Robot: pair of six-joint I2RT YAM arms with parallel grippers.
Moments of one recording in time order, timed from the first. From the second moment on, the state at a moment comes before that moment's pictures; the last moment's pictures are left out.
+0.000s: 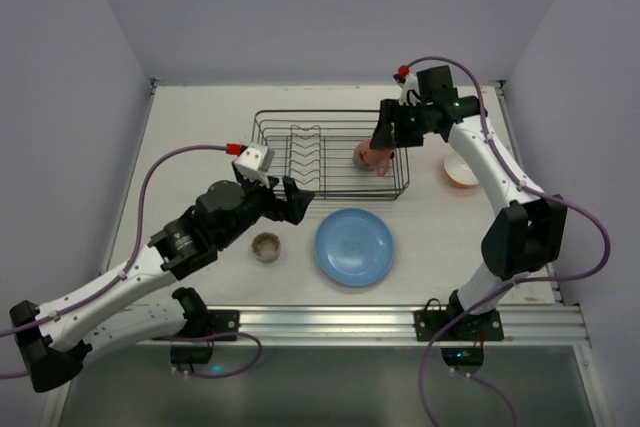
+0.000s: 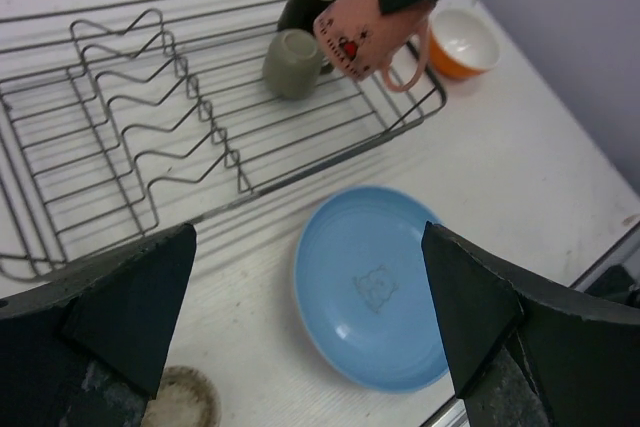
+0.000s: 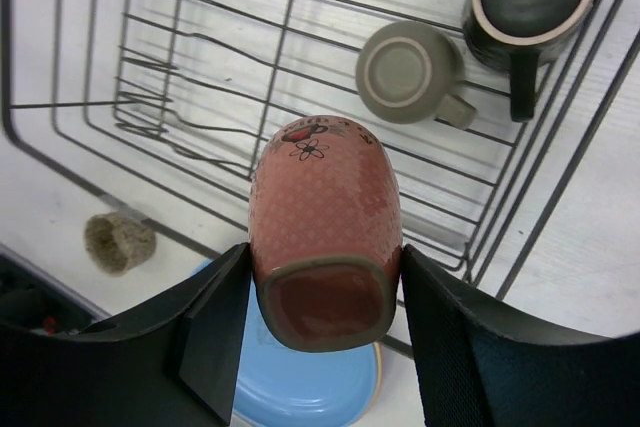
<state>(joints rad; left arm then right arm) -0.90 0.84 0.81 -0.27 -0.28 -0.38 0.27 1.68 1.59 -0.83 -0.32 0.20</state>
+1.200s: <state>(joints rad) -0.59 1.39 0.69 1.27 0.63 -0.86 0.14 1.28 1.34 -0.29 -1.05 0.54</state>
